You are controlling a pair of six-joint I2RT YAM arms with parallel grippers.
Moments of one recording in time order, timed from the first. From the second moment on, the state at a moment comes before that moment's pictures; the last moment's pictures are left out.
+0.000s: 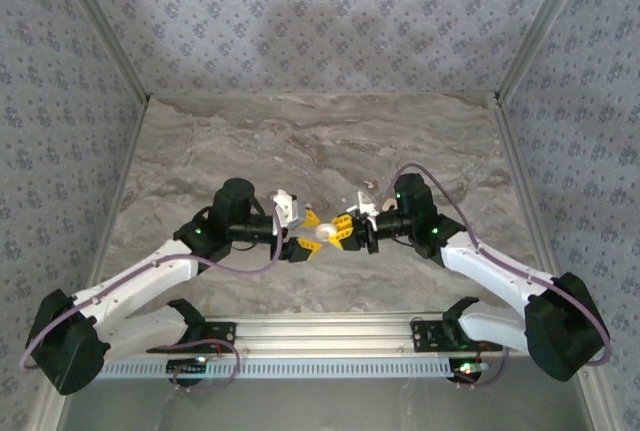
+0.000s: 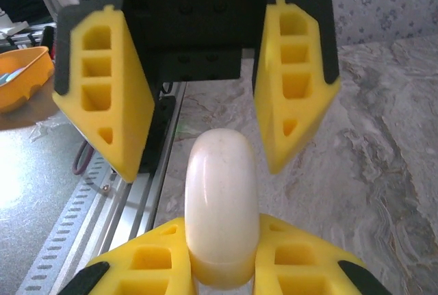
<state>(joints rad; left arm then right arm) -0.73 1.03 0.65 -0.03 0.77 0.20 0.60 1.13 0.58 0.15 -1.00 -0.26</state>
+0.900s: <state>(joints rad) -0.73 1.06 0.70 -0.17 0.77 0.30 0.61 1.12 0.62 0.04 -0.99 -0.35</state>
